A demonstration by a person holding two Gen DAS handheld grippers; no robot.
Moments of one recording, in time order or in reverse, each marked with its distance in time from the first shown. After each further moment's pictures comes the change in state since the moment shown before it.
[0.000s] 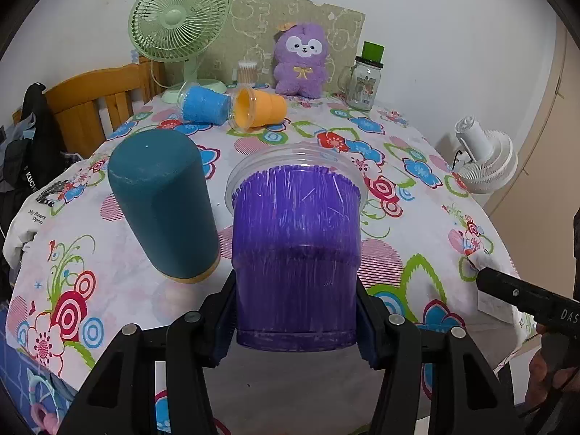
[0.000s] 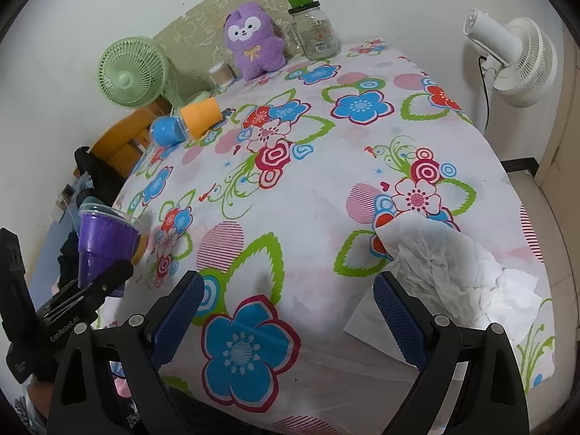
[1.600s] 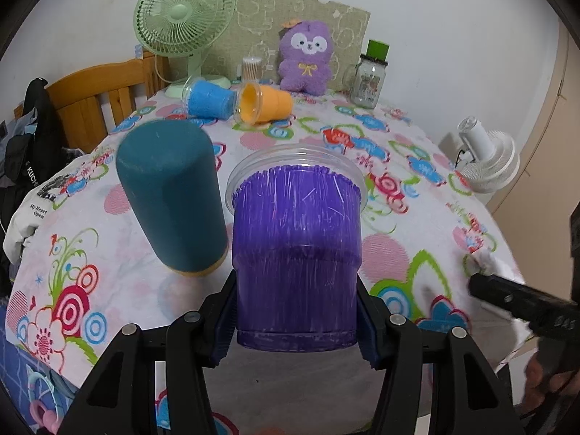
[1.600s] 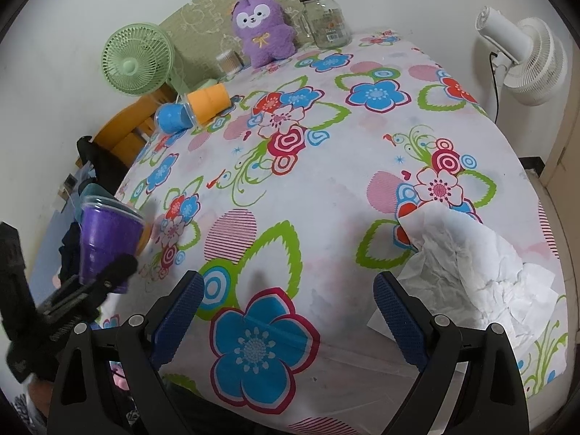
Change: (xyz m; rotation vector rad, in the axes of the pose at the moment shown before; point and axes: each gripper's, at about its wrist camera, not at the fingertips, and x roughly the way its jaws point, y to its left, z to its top) left arm 0.005 0.006 -0.009 -0.005 0.022 0.011; right arm 0.012 0.010 -0.005 -0.014 0.036 0.008
